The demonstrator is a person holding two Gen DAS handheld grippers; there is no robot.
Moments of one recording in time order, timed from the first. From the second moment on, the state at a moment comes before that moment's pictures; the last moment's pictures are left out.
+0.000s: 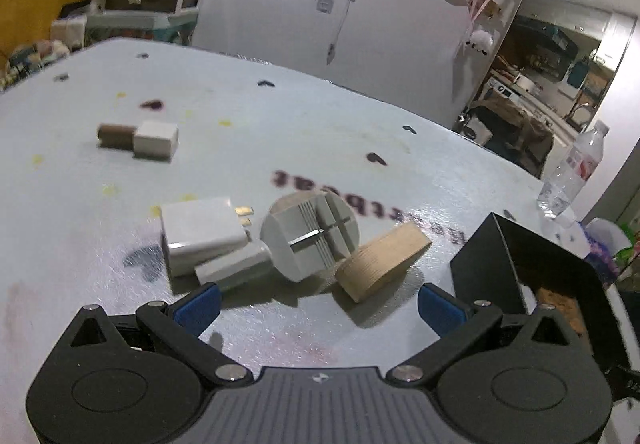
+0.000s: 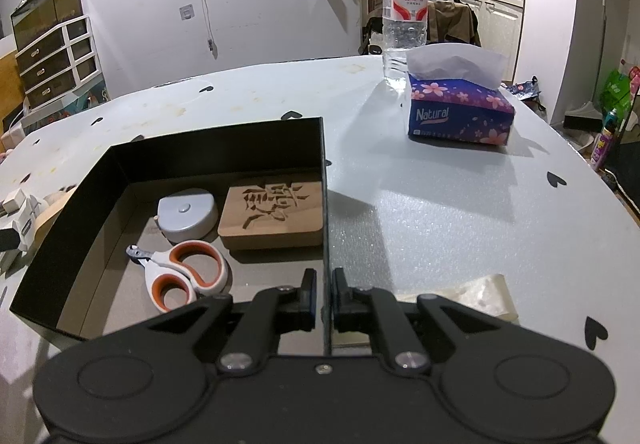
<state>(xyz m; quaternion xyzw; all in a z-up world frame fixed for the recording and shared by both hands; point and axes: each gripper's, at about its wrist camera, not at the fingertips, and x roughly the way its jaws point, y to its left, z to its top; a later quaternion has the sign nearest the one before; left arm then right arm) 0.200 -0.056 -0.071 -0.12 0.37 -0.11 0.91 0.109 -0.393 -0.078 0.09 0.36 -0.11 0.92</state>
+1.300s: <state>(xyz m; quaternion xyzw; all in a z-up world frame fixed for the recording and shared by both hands) 0.255 -0.057 -0.084 -0.19 0.36 -0.02 0.91 0.110 -0.391 -0.080 0.09 0.36 -0.11 0.92</state>
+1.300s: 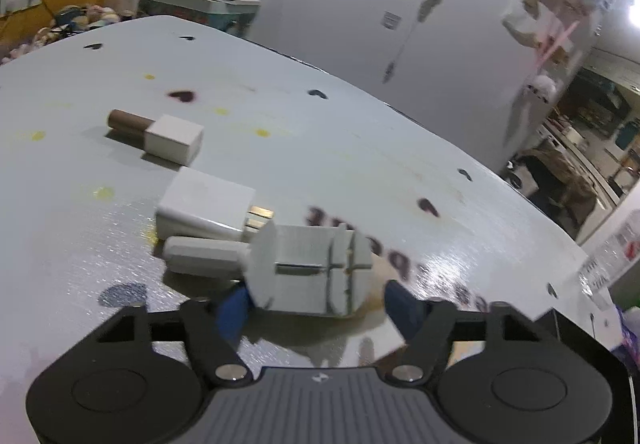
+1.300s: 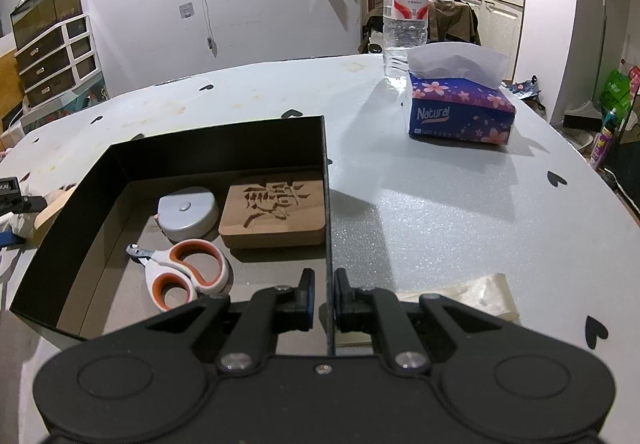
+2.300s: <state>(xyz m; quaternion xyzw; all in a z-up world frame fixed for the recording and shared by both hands) 0.180 -0.130 -0.022 0.04 0.25 -0.34 0.91 0.110 -0.391 -0.081 0.09 0.36 -0.11 0.92</state>
